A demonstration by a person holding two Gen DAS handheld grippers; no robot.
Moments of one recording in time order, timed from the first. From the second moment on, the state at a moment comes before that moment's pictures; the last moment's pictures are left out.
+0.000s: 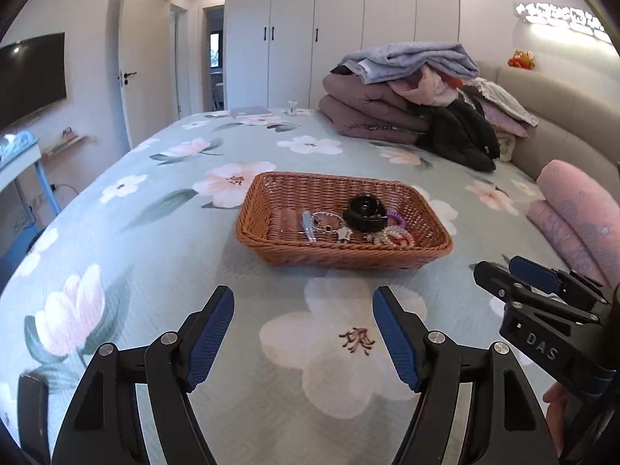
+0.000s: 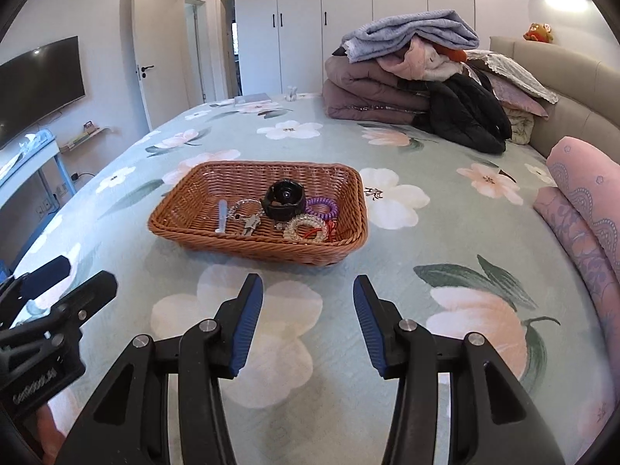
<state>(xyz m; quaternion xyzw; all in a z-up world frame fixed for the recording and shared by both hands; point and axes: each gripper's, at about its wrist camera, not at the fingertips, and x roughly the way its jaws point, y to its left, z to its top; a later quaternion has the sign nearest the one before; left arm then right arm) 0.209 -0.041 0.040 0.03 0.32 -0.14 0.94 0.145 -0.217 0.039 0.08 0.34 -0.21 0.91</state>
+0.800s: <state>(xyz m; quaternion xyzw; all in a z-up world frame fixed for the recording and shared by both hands) 0.232 -0.044 0.038 0.03 0.30 -0.14 0.94 0.163 -0.213 0.027 0.07 0.33 -0.21 0.92</state>
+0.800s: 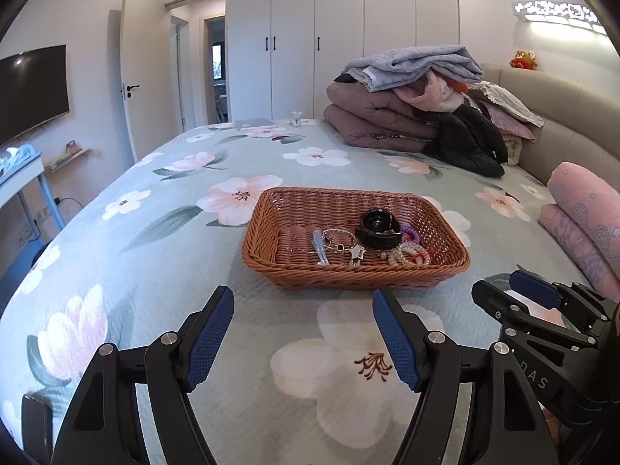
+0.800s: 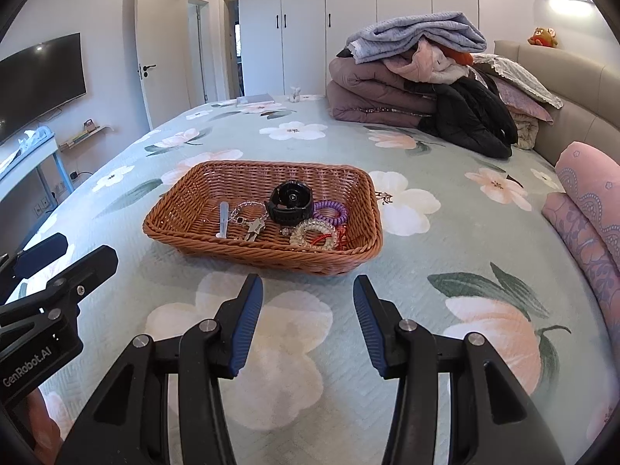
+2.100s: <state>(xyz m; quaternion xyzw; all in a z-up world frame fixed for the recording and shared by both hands) 0.229 -0.042 0.034 0.03 0.30 -0.13 0.94 0.164 -0.210 0.023 0.07 0.33 -0.20 0.92</state>
